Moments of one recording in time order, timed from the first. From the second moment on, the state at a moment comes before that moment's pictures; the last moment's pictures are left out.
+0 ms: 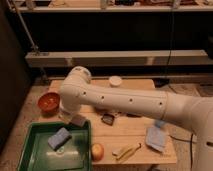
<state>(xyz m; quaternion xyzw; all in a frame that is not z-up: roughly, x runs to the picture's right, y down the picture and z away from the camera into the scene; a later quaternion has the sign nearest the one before) -0.163 0.105 0.670 0.11 -0.31 -0.92 0.21</state>
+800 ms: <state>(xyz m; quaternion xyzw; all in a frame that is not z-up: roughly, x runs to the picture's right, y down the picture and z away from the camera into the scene) 0.028 0.010 0.740 0.06 -0.25 -0.91 0.32</state>
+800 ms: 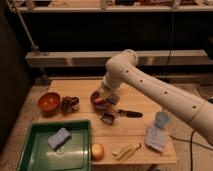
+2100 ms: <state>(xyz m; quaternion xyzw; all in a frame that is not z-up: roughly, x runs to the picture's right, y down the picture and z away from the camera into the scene) 0.304 0.118 0.564 -0.11 -0.12 -0.82 0.55</state>
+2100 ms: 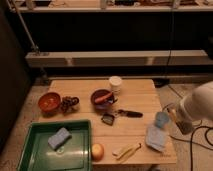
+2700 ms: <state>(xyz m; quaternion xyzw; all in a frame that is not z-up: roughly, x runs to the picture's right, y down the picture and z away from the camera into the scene) 0.316 0.173 0.528 -0.12 -0.12 -0.79 0.60</state>
